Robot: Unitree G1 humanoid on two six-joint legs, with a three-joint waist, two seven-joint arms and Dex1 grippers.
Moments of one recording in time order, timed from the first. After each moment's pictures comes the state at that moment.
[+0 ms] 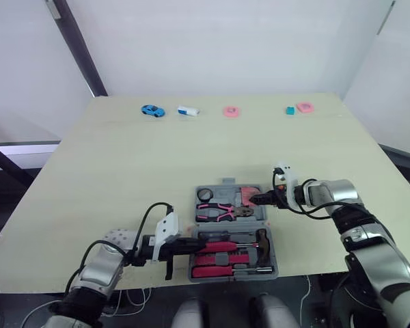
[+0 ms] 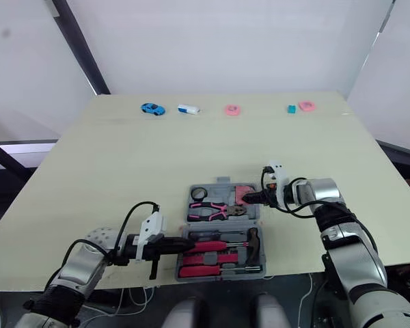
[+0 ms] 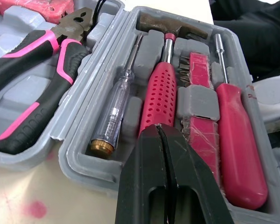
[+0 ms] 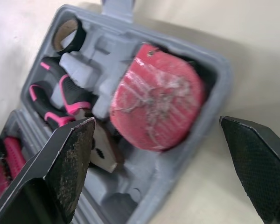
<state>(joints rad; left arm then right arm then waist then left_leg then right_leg) -0.15 0.64 -0.17 0.18 -0.25 0.00 -1.26 -0.84 -0.35 0.16 0.68 0.33 0.89 0.91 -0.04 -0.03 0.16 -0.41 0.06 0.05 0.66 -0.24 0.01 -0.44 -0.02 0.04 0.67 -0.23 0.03</state>
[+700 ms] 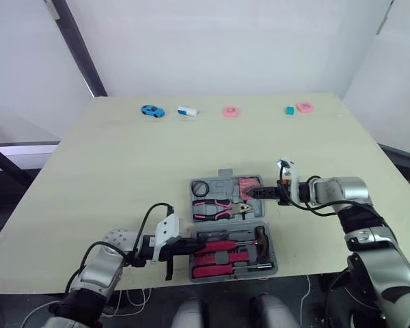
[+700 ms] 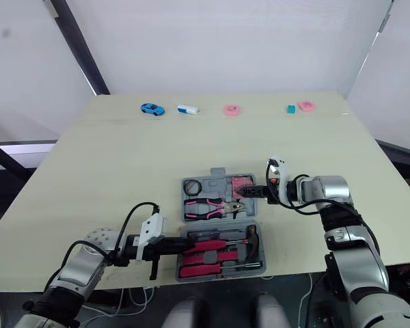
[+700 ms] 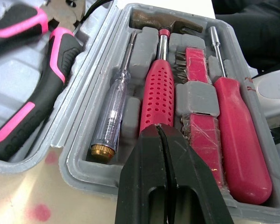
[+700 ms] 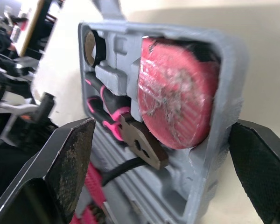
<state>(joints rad) -0.12 0.64 -0.16 0.12 -0.24 0.02 -1.23 -0.78 -0.38 0.03 0.47 0.45 1.09 0.97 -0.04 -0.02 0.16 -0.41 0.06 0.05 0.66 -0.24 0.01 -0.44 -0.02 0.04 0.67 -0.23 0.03</state>
